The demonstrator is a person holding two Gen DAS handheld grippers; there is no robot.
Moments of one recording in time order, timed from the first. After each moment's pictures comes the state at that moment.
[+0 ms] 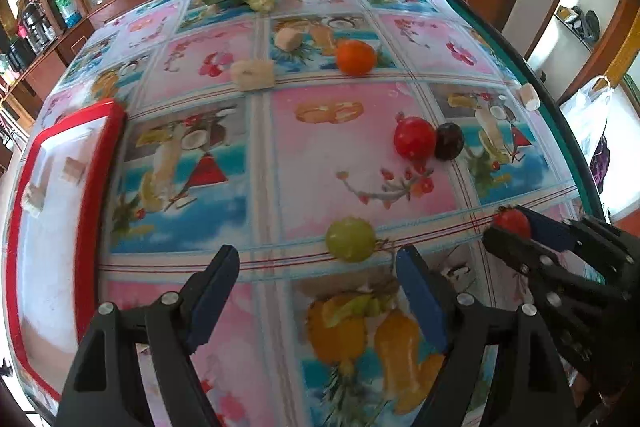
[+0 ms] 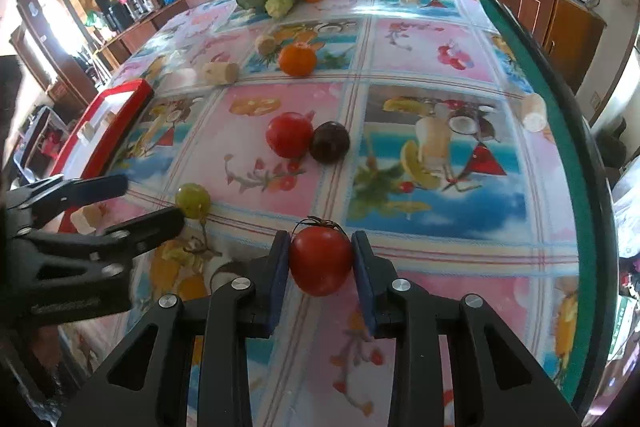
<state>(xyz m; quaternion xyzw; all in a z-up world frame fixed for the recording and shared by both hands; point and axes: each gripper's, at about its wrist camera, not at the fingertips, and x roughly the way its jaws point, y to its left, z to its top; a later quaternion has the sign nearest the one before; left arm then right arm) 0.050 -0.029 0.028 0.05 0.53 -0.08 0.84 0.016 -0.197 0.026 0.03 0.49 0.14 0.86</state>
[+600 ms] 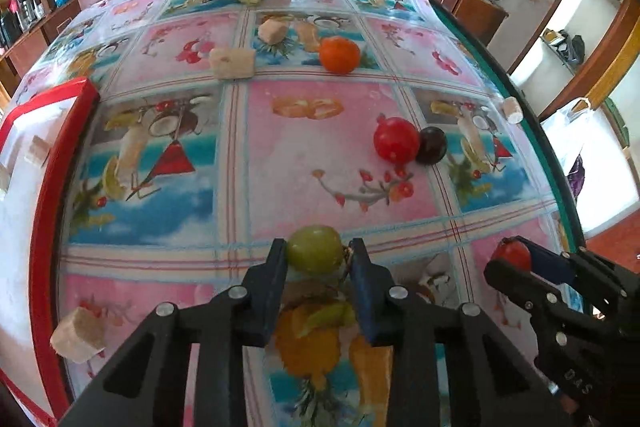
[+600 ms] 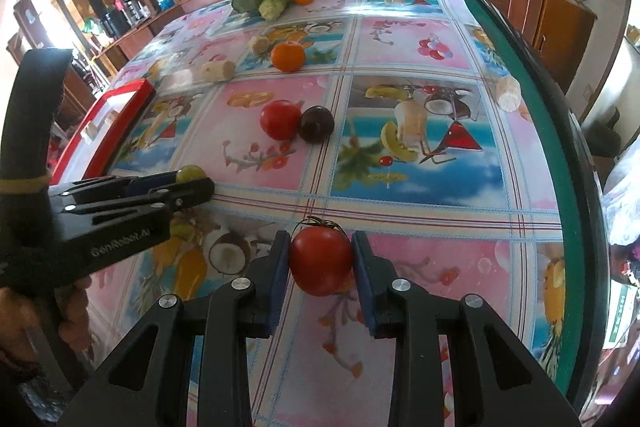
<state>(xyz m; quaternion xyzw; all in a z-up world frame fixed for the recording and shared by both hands) 0.047 -0.020 0.020 -0.01 0.52 -0.12 0.84 -0.004 -0.203 0.030 0.03 0.49 0.13 0.86</state>
